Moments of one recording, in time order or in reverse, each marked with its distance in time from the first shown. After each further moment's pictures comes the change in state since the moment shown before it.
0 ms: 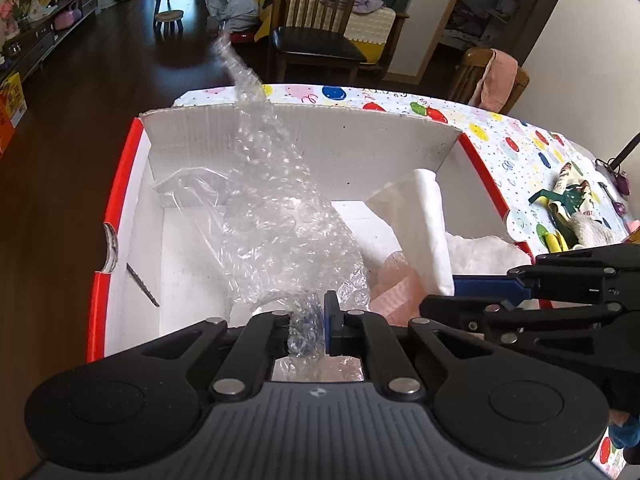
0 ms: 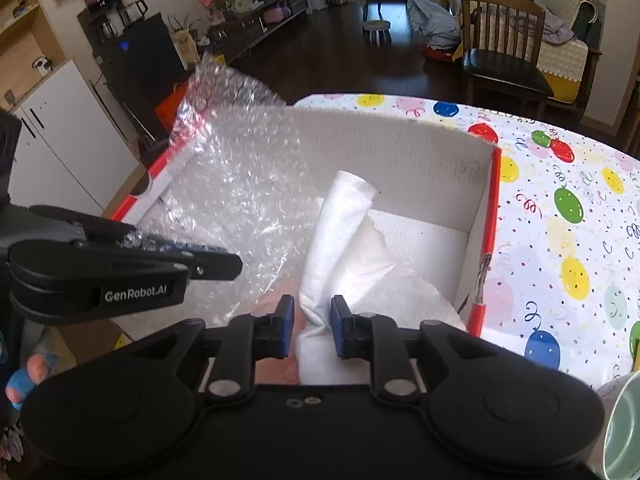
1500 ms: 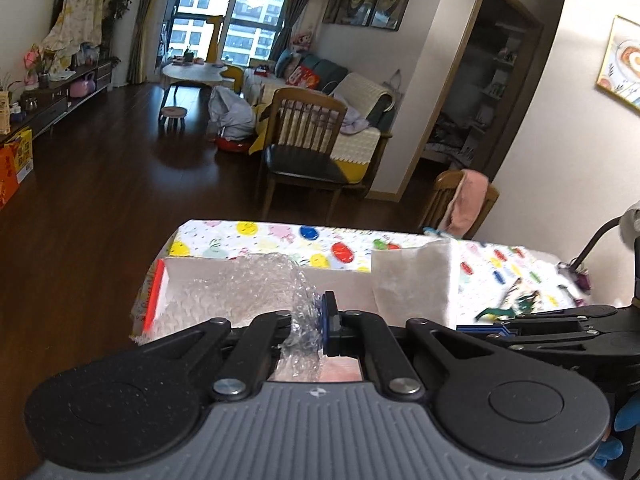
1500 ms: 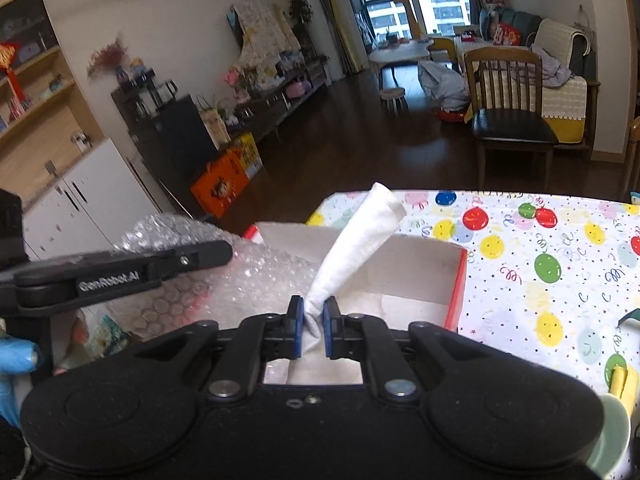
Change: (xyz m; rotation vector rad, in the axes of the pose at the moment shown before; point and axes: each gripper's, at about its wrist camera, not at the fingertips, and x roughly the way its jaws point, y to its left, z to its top) left arm -0.096 -0.016 0.020 -0.053 -0.362 -0.053; right arm -0.077 -0.023 0.022 0.040 -0.208 0.103
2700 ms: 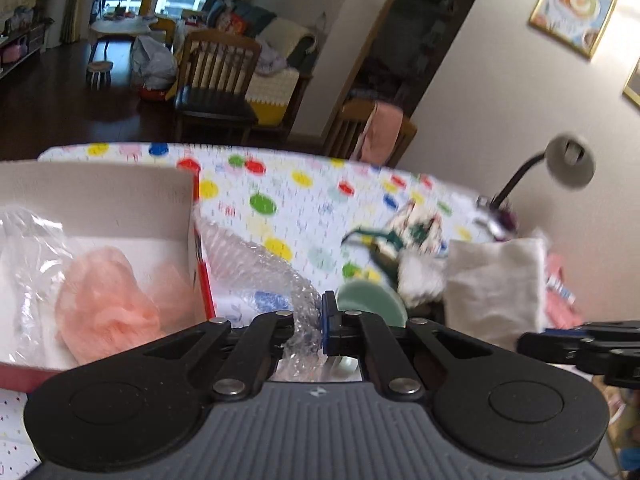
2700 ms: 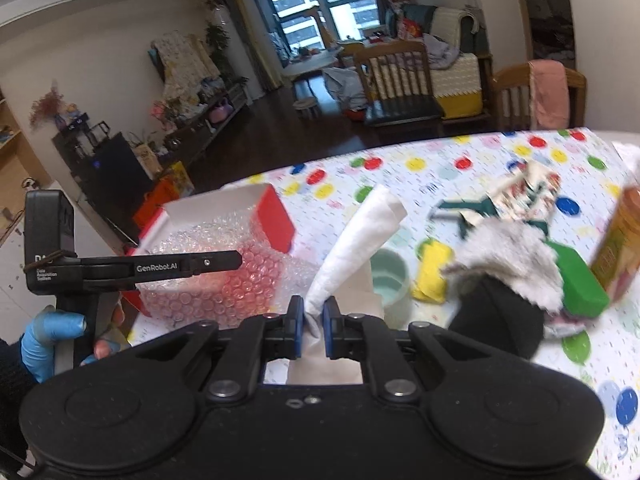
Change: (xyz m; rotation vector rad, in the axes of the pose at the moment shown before) left arm 0.034 -0.165 -0.074 0.027 0.153 -0.192; right arm -0.192 -0.115 -0.116 0.166 -0.075 -0.145
